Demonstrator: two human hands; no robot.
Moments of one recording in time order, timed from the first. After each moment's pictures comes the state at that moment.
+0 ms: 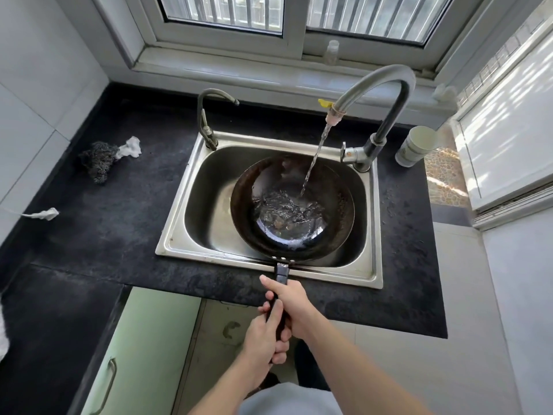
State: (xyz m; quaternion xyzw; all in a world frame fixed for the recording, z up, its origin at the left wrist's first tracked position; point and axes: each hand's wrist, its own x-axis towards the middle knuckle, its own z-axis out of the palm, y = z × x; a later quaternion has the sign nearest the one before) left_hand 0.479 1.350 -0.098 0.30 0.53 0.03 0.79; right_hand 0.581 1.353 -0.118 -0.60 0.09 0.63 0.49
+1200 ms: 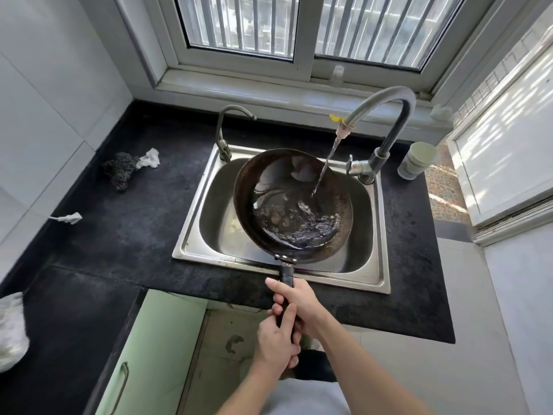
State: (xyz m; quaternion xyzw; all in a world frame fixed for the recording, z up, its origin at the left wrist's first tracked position) left_hand 0.469 1.341 -0.091 0.43 0.55 0.10 0.71; right_hand 0.575 1.350 -0.107 -0.58 -0.06 0.64 0.51
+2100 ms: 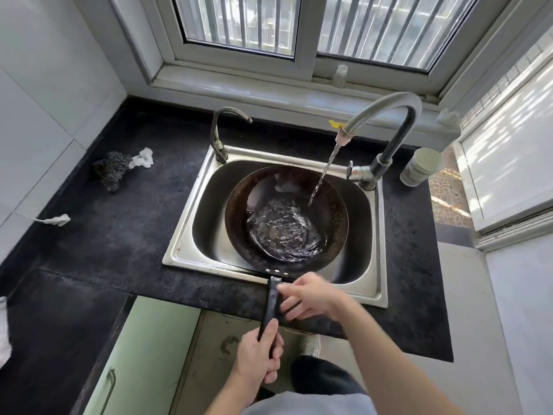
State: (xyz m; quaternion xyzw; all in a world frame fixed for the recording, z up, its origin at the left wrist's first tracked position) left_hand 0.461 1.356 -0.112 0.35 0.55 0.07 0.75; right_hand 0.645 1.370 -0.085 -0.70 -0.18 0.66 0.21
